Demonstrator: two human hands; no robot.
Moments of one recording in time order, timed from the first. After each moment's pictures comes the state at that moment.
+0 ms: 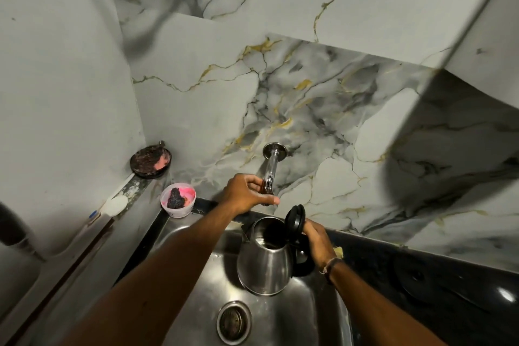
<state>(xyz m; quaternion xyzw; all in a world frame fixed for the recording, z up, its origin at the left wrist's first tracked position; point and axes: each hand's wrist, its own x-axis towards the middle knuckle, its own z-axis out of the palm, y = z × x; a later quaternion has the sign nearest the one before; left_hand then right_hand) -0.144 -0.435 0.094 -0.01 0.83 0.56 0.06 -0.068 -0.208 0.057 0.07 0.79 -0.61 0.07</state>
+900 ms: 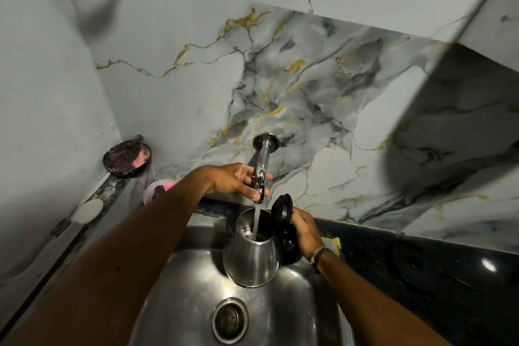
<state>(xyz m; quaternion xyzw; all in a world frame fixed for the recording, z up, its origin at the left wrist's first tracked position) -0.217 -0.461 0.099 0.20 0.73 0.53 0.39 -0.101 -0.218 0.029 0.06 0.78 -0.62 0.05</state>
